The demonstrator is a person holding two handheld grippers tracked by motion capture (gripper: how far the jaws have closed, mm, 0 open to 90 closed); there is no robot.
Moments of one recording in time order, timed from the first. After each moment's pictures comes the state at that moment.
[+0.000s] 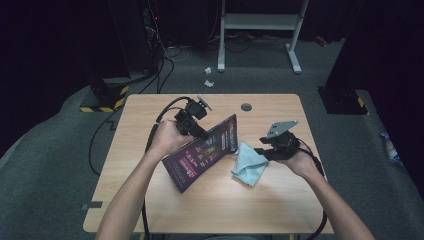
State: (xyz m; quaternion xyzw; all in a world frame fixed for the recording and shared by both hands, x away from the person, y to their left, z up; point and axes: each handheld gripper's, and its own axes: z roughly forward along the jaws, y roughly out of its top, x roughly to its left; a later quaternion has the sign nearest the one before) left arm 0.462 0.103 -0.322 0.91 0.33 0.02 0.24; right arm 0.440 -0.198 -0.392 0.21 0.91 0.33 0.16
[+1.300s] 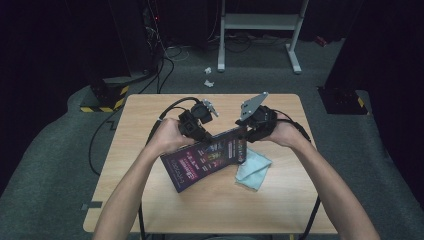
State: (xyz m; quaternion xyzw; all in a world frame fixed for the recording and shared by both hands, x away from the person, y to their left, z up) left arm 0.448 0.091 -0.308 0.95 0.21 0.01 0.24; right arm 0.466 -0.125 -0.318 0.04 0.95 0.30 0.13
